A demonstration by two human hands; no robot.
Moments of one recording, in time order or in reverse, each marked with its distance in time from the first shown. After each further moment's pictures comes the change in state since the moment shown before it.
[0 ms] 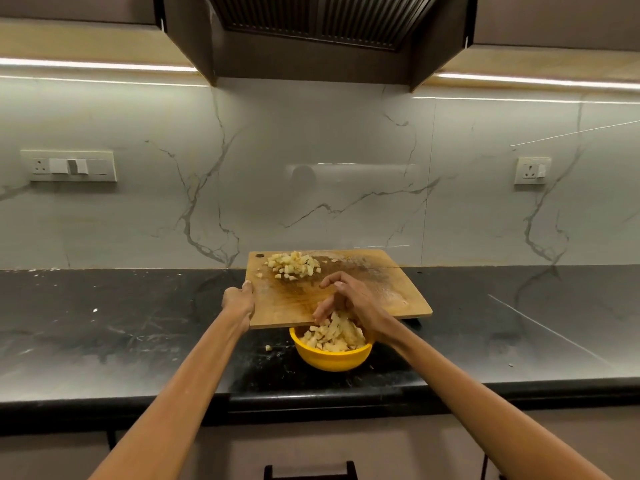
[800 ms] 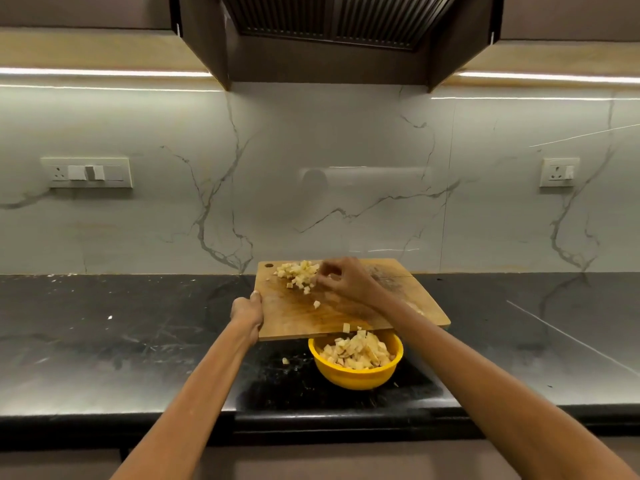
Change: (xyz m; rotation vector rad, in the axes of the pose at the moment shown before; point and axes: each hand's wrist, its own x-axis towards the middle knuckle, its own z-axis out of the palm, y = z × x) left_hand 0.020 -0.006 -0.011 0.006 -0.030 -0.048; right_hand 0.093 0.008 -0.007 -0.785 0.018 -0.261
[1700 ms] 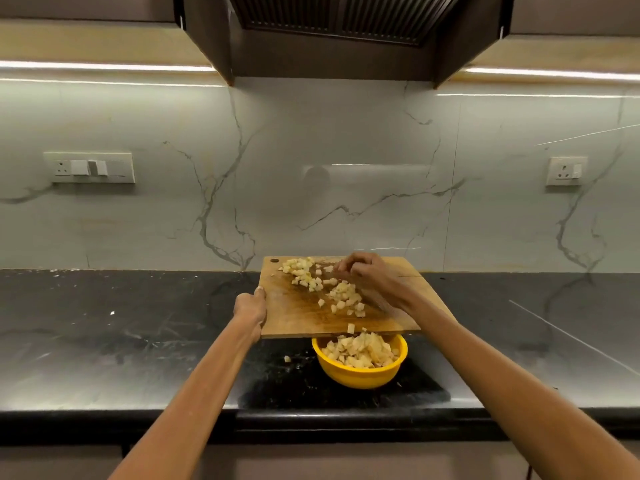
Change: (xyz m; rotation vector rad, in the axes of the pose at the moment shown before) left_hand 0.002 -0.001 0.002 0.002 -0.003 0.020; right_hand -0.023 0.004 -0.027 0.501 0.004 0.415
